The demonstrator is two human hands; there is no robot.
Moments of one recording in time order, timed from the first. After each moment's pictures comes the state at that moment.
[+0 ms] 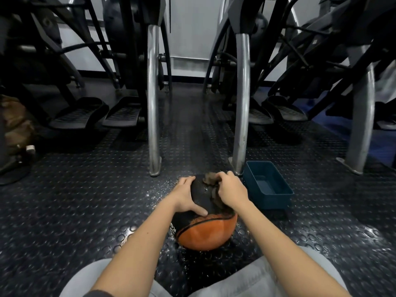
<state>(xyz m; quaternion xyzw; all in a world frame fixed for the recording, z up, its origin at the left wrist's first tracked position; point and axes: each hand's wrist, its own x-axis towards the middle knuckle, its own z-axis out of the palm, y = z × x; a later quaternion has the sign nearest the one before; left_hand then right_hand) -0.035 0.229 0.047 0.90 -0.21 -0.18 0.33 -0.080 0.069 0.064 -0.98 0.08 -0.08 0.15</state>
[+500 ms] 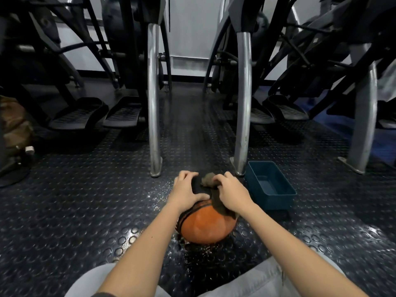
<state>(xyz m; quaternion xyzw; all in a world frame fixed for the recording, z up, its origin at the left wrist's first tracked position) -0.028 0.222 0.038 0.91 -0.18 -0.02 0.38 -0.076 0.065 0.058 -0.98 0.03 -0.07 0.16</state>
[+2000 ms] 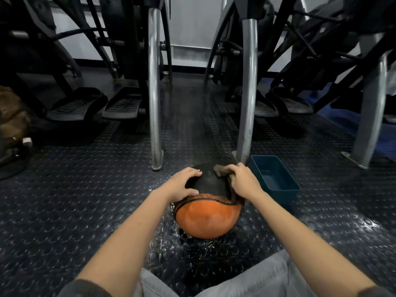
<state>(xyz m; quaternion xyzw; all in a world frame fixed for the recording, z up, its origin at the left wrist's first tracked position) -0.005 0.253 0.047 0.89 -0.31 -0.12 0.32 -0.055 0.040 0.053 -0.98 0.05 -0.08 0.18</state>
